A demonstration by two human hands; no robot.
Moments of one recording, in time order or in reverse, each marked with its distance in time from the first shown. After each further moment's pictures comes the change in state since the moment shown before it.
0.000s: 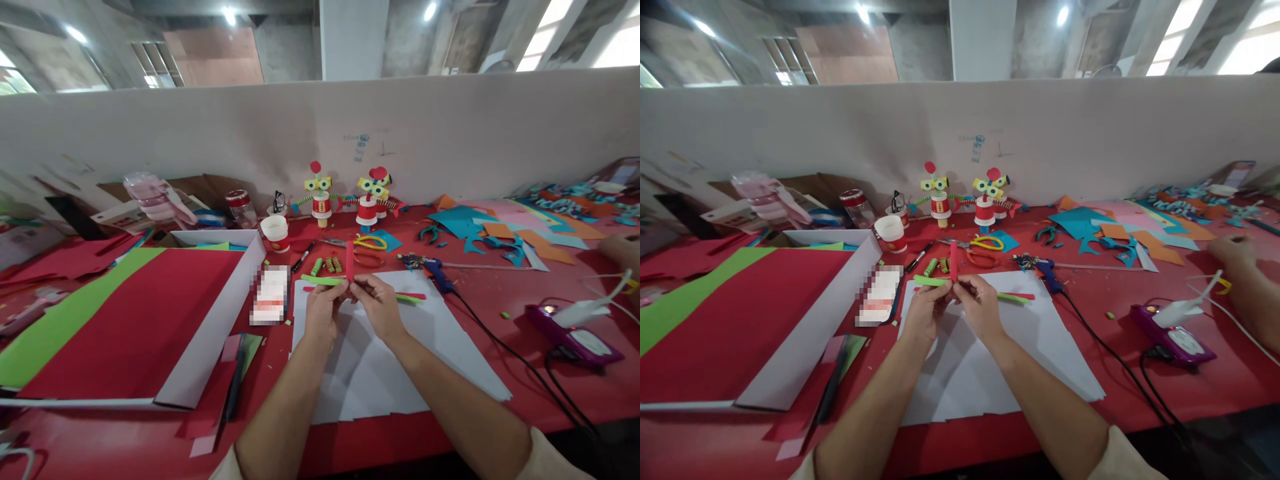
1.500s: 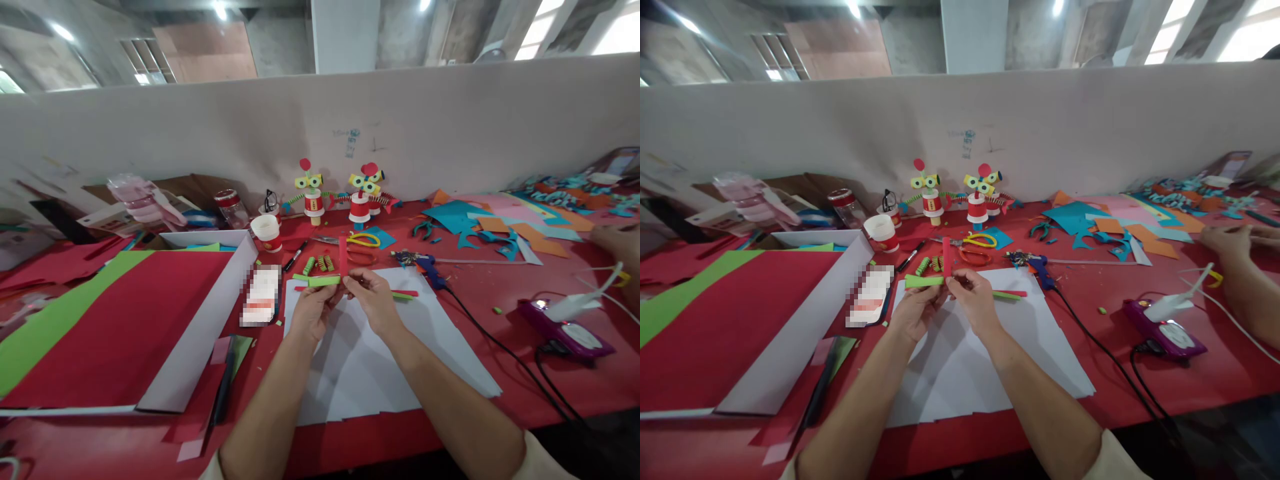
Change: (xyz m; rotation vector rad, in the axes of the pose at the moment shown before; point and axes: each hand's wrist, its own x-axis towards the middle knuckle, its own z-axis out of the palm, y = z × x) left_hand 0.007 -0.001 -0.007 0.015 -0.055 -0.102; right_hand 0.006 -0.006 -0.006 0.108 0.044 0.149
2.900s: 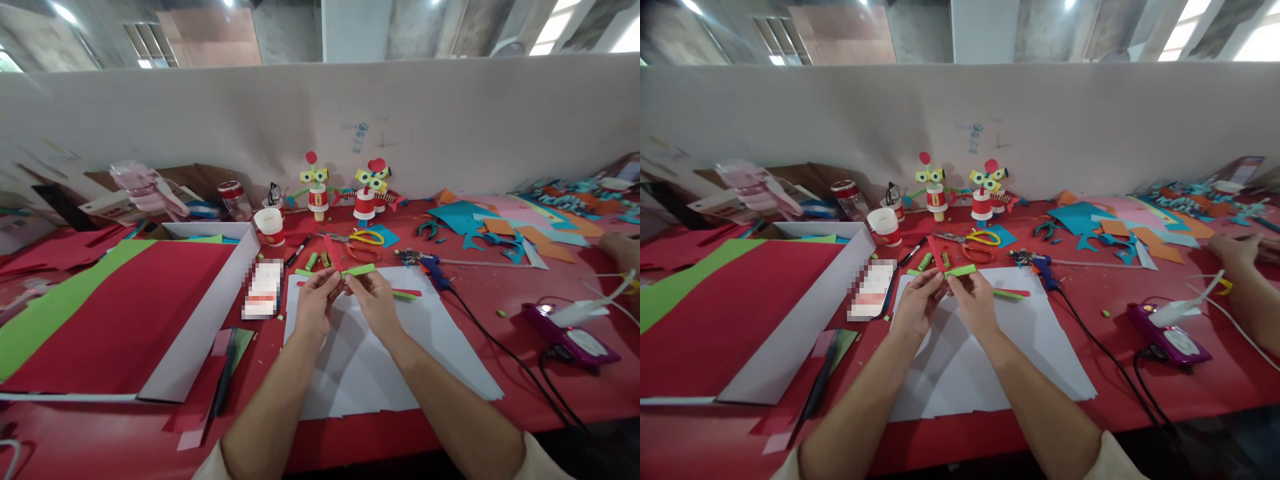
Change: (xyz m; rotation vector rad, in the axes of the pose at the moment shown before) left_hand -0.001 -0.003 0.003 -0.022 0.057 0.126; right_hand -0.005 0.006 0.004 -0.101 0.033 -0.116
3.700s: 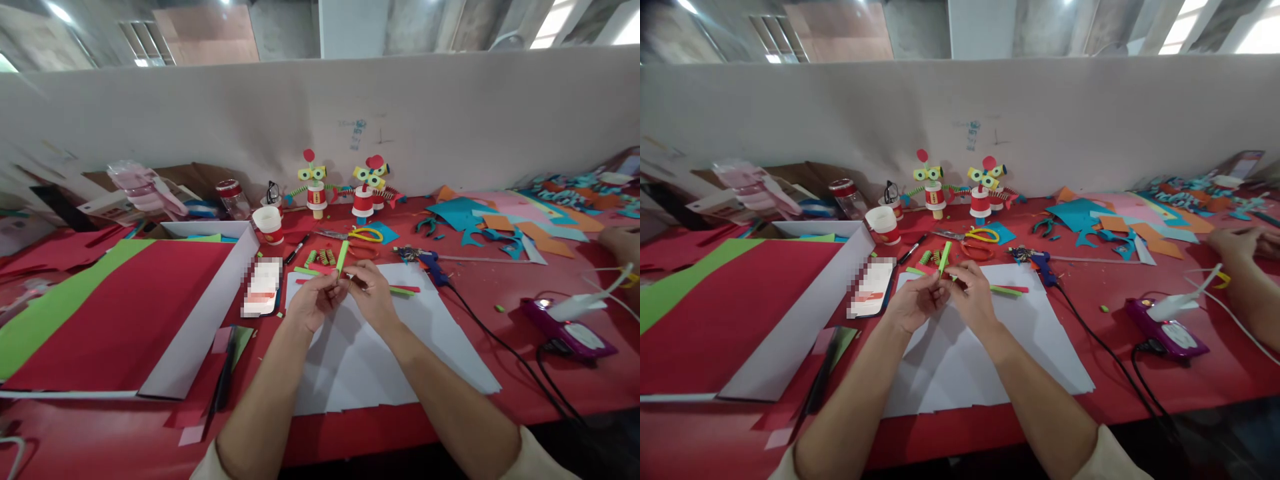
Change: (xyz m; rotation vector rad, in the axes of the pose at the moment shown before) left_hand 0.002 0.018 -0.005 -0.020 -0.062 -0.356; right_hand 0.006 0.007 -0.010 -0.295 -0.106 -0.327
